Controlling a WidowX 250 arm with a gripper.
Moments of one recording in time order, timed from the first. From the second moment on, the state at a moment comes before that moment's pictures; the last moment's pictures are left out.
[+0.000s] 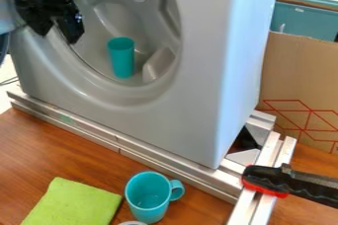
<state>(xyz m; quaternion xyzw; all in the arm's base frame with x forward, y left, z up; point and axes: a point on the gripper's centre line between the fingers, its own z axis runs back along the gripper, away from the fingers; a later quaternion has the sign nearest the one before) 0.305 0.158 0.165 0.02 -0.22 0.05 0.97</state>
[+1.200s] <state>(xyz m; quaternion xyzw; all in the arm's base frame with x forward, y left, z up) 0.347 0.146 0.144 0.00 -0.22 0.07 0.97</state>
